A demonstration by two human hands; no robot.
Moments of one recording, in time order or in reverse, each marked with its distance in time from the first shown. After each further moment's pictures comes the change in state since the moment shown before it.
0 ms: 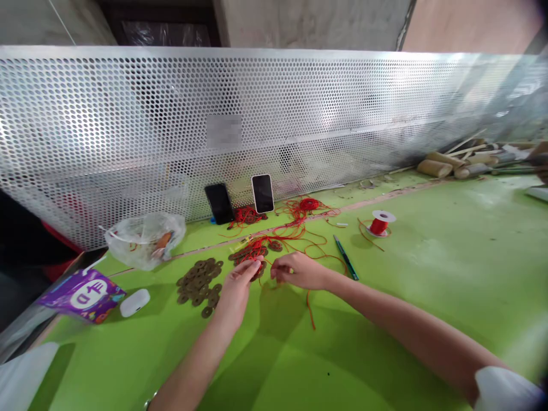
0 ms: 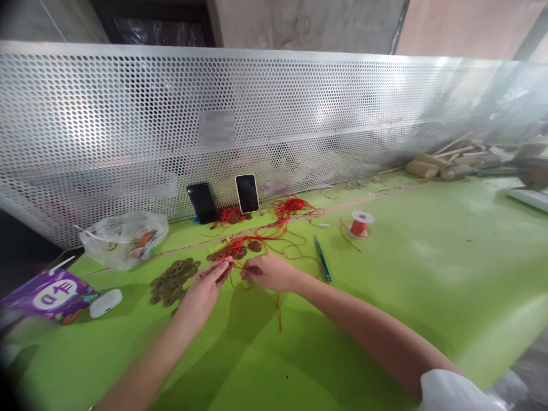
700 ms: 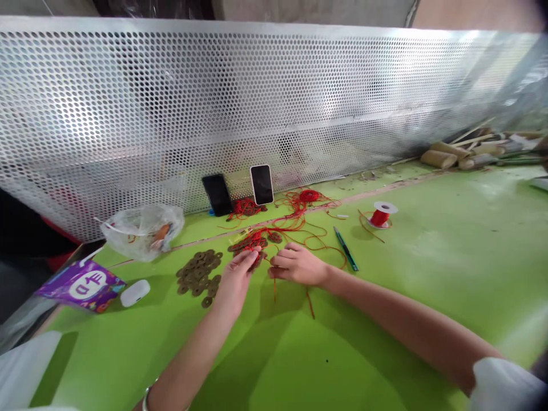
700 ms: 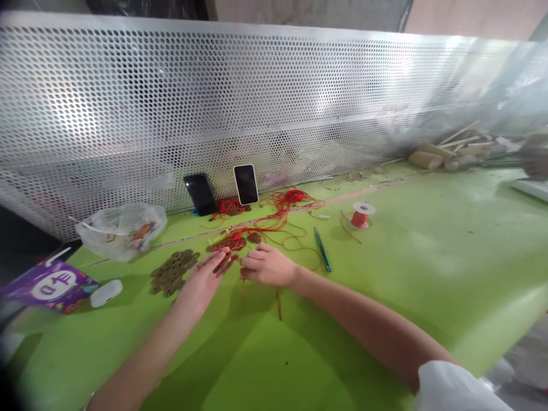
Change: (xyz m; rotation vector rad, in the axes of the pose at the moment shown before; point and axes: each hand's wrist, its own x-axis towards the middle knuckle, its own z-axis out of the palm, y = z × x) left_hand -0.001 0.002 0.002 -0.148 0.005 -0.041; right_hand -0.004 0.023 0.018 -0.828 0.263 -0.607
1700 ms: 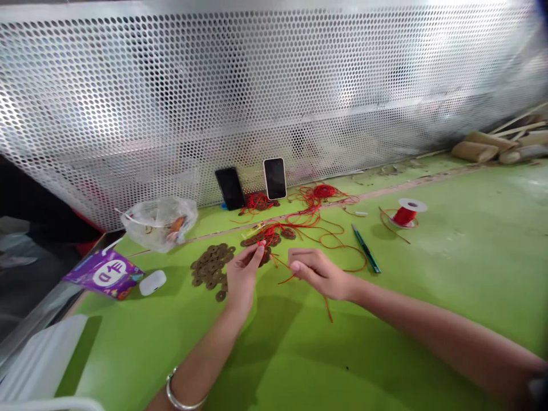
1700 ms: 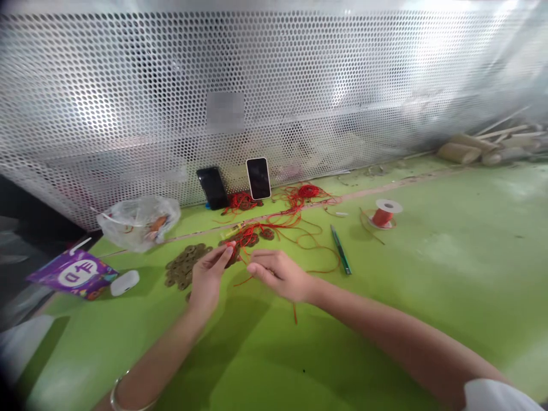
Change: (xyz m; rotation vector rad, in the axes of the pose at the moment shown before) left_hand 0.005 -0.007 -0.014 0.245 0.173 0.257; right_hand 0.024 -0.023 -0.046 1.022 0.032 0.524
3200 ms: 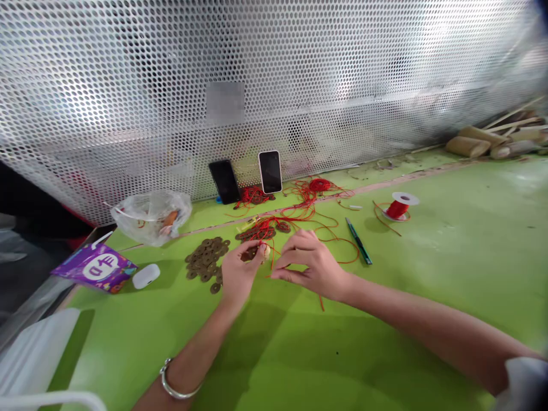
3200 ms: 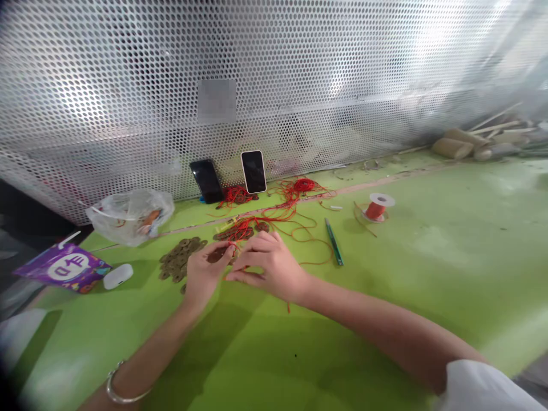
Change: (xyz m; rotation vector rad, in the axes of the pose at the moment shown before) left_hand -0.006 0.009 -0.004 0.621 -0.129 0.214; right_hand -0.001 -0.017 0.002 -0.415 0.242 -0.129
